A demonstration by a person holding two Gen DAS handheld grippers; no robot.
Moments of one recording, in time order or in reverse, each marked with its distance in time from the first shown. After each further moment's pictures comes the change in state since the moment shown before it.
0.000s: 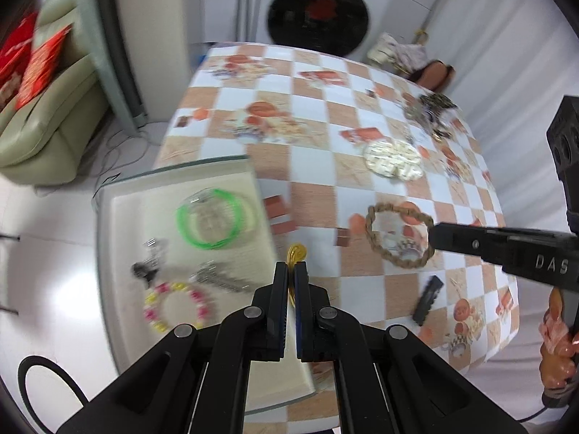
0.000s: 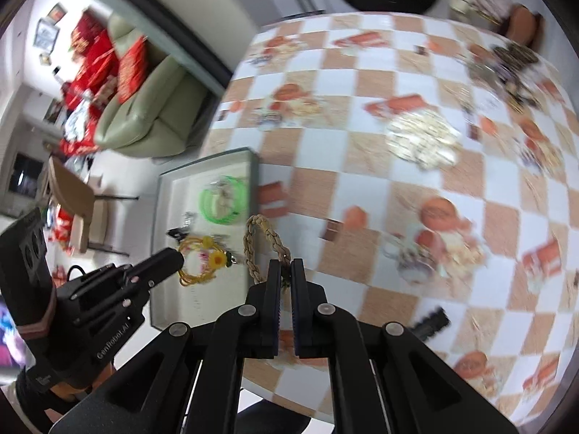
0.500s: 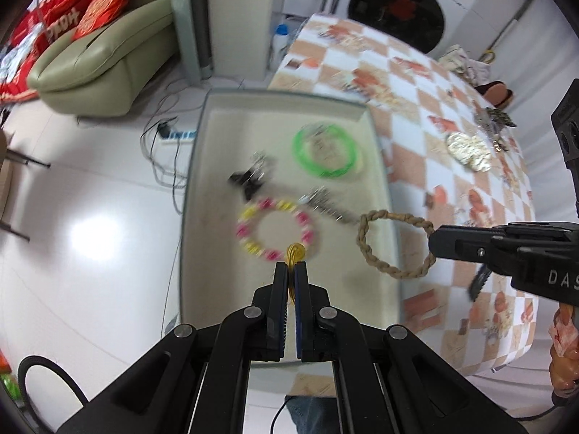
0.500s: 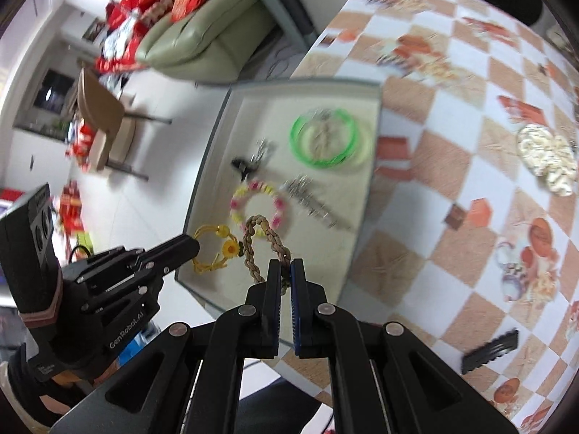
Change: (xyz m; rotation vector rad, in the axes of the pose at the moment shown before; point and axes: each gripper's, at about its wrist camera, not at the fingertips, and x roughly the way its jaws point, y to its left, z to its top) left arm -0.003 0.092 -0.075 -0.204 0.068 0.114; right arm 0.082 0.100 -0.026 -0.240 0.222 0.068
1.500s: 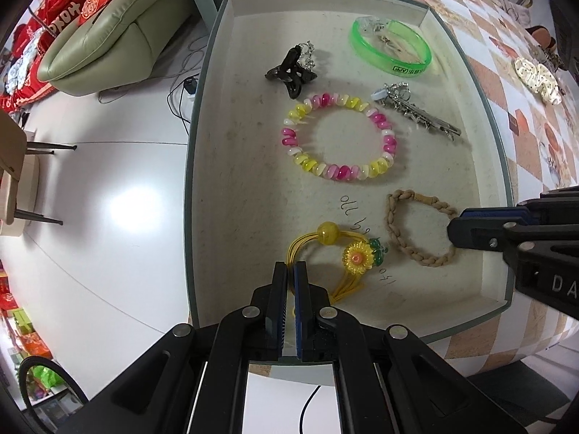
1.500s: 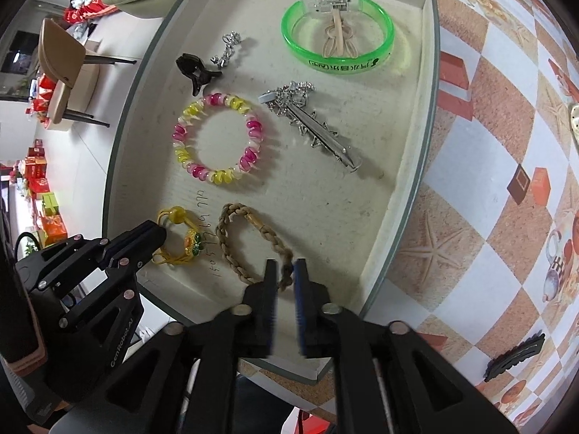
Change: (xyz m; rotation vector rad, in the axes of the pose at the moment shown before) left arm 0.082 0.008 -0.027 0.058 0.184 0.199; right arm 0.113 0.006 -0.006 -0.007 0.223 -0.150
